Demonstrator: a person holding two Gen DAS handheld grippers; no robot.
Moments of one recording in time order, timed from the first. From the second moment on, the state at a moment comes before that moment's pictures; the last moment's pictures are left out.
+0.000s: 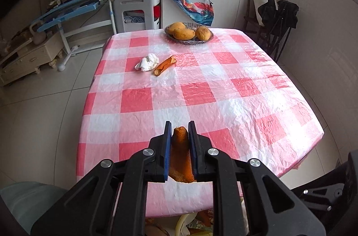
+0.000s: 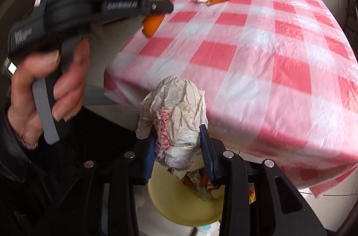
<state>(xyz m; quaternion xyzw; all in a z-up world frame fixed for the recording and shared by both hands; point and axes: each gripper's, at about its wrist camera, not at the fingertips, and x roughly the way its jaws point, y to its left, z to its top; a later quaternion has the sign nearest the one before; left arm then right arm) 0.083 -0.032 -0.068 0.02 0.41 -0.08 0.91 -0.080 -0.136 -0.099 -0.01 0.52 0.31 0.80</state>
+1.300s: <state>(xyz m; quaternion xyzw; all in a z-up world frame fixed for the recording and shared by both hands) -0.046 -0.087 -0.130 0.10 0.50 -0.15 0.85 -0.107 -0.220 -0.053 0.19 0.35 0.22 0.89</state>
